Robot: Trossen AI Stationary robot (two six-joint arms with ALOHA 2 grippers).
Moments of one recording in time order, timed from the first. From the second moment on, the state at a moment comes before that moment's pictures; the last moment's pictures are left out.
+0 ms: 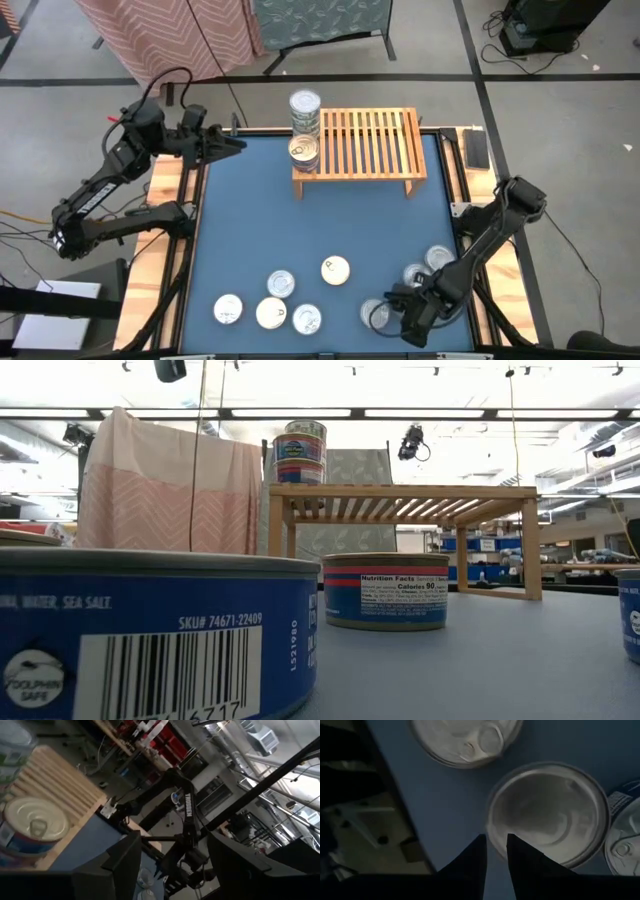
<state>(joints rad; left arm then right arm) 0.71 0.76 1.04 -0.29 0.77 -0.76 0.83 1.69 1.11 -0.74 -0.09 1.26</state>
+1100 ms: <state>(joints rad) 0.71 0.77 1.04 -0.74 0.58 -0.53 0.11 1.83 1.11 -0.16 0.09 0.38</state>
